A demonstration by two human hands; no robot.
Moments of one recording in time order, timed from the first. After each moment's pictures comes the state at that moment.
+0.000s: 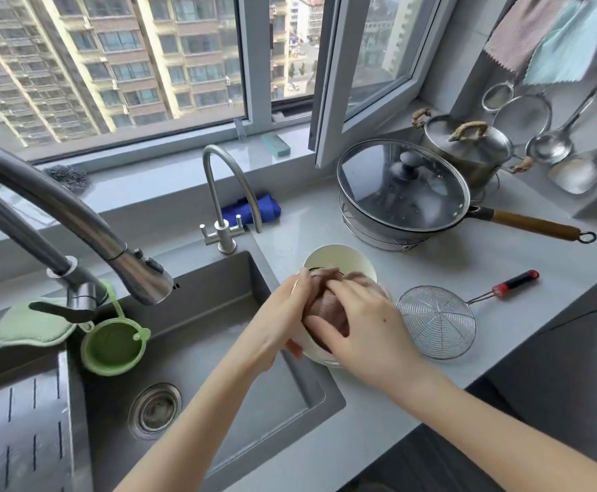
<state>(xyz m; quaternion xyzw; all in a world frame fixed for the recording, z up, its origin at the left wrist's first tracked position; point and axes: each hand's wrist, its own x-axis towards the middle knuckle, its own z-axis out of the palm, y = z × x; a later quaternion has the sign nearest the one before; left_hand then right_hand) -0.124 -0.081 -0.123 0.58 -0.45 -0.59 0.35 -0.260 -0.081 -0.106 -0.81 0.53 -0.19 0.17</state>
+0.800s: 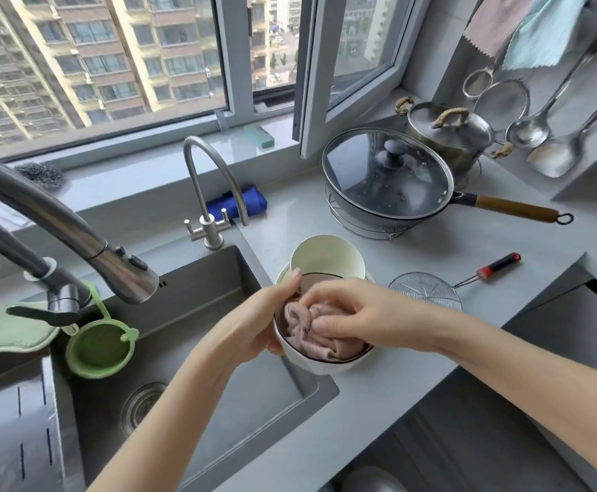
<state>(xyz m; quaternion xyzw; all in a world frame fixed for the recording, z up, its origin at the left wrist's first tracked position) -0.109 -0.084 -0.125 0.53 -0.36 -0.73 0.24 -0.276 -0.098 -0.067 -0.73 0.37 -0.07 0.56</state>
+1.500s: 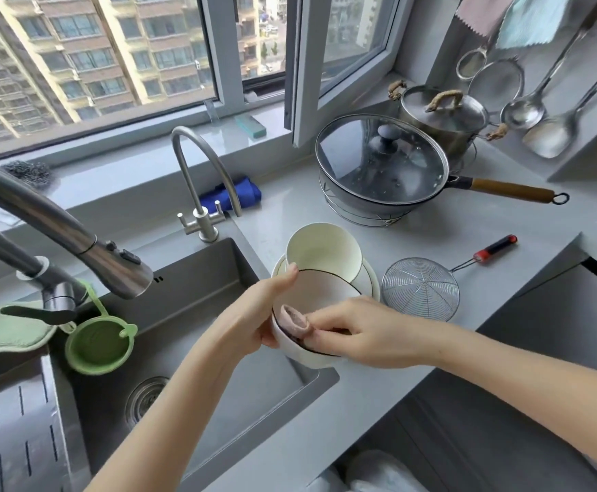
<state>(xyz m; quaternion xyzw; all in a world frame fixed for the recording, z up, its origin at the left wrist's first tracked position) -0.113 -0.082 -0.123 0.61 -0.31 -0.69 0.24 -0.282 -0.078 -0.080 -0.83 0.34 0.01 0.43</state>
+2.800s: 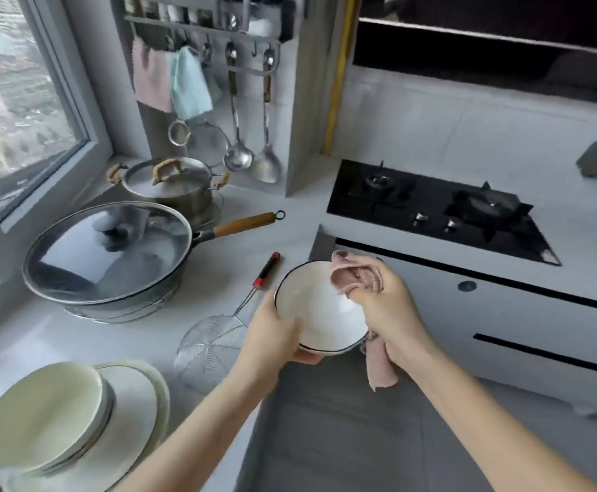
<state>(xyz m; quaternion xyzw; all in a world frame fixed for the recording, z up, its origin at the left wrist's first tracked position) -0.407 -0.081 -0.071 0.40 -0.57 -0.70 0.18 -0.538 -0.011 -0.048 -0.31 0.71 -0.57 0.27</state>
